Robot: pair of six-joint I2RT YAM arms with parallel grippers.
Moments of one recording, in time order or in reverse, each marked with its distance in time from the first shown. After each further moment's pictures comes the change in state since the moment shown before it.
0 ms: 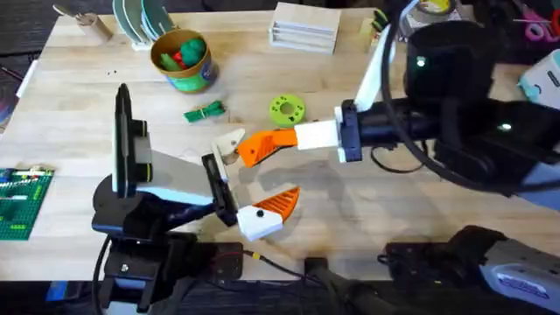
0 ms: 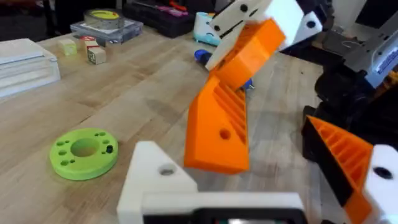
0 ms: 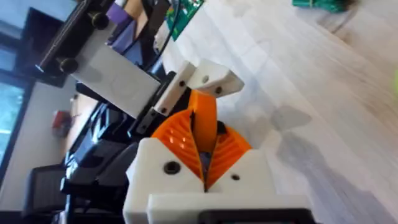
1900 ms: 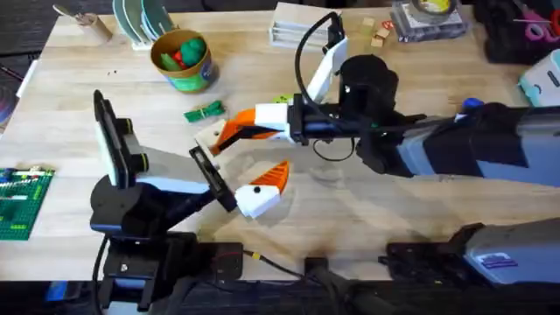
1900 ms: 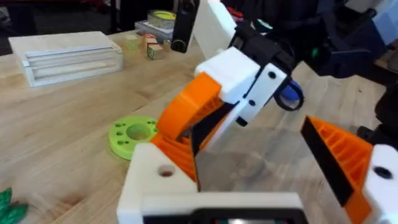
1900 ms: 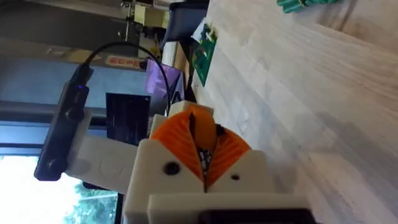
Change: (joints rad) left arm 0.024 0.002 -0.002 -0.003 -0.186 -0.012; right arm 0.086 0.508 -0.046 0.811 0.090 0.670
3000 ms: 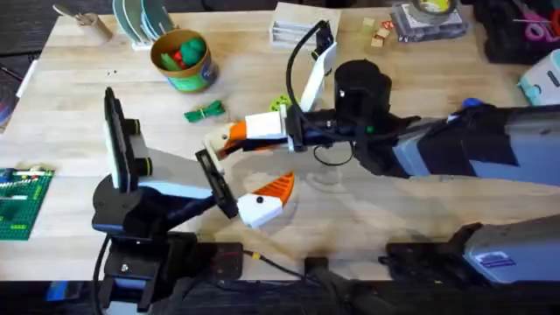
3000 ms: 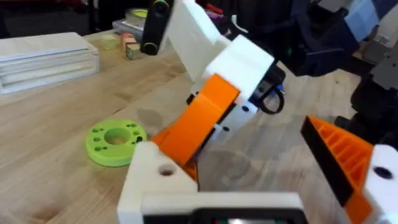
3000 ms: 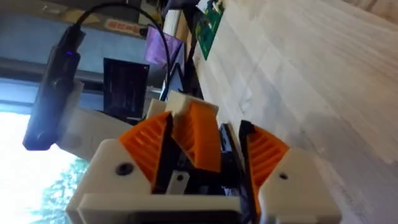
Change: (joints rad) left arm -0.015 0.000 0.001 -0.003 0.067 0.011; right arm 0.013 0.022 -0.003 0.000 -0.112 -0.094
